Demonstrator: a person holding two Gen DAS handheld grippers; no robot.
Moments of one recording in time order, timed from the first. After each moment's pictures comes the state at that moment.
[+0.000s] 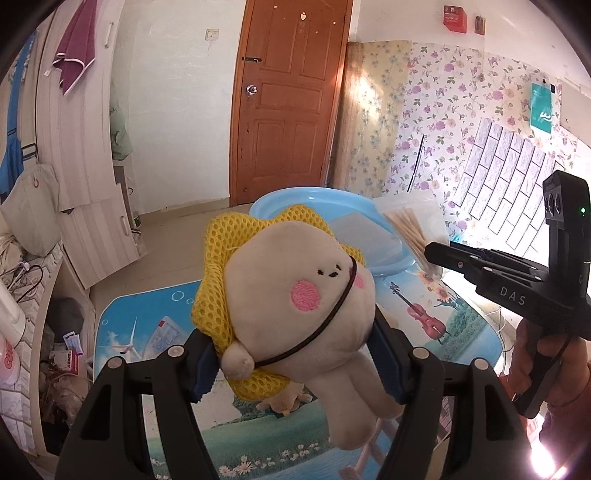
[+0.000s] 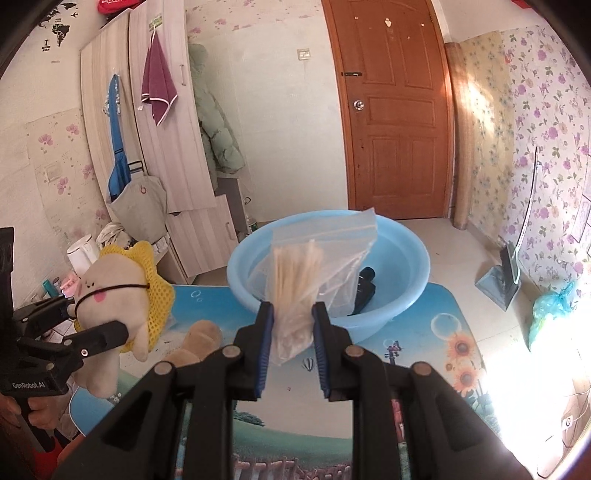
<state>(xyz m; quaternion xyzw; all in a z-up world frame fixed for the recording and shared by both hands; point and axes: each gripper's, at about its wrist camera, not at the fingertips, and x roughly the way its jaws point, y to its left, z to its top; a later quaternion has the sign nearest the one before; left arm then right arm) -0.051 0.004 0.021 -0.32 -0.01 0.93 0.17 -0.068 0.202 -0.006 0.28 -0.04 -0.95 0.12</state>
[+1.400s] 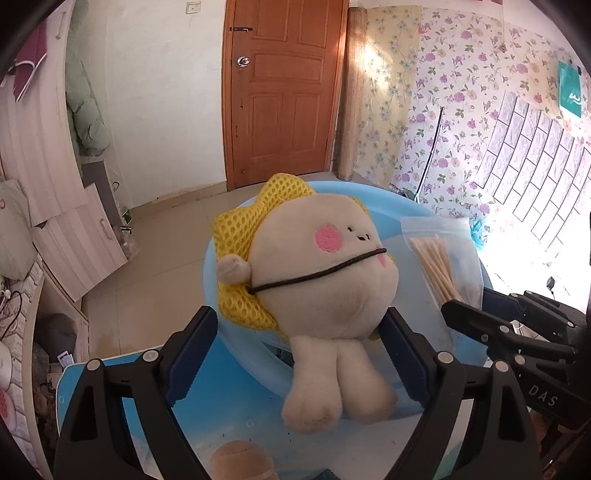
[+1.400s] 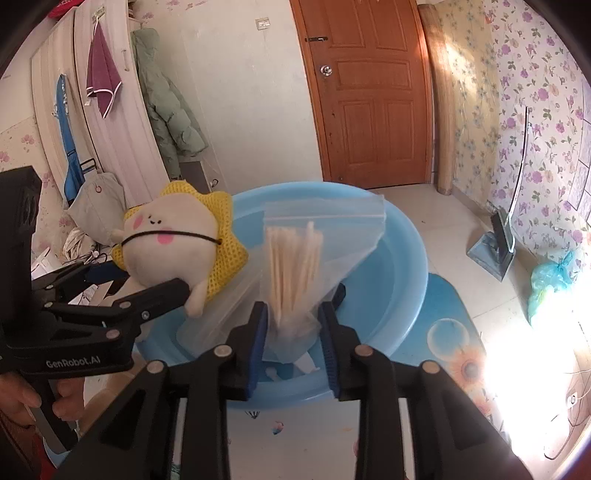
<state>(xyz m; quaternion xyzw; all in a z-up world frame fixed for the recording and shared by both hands) -0.202 0.069 -0.012 -0.36 0.02 0.92 0.16 -0.166 0.234 -0.051 0.34 -0.07 -0.94 0.08</state>
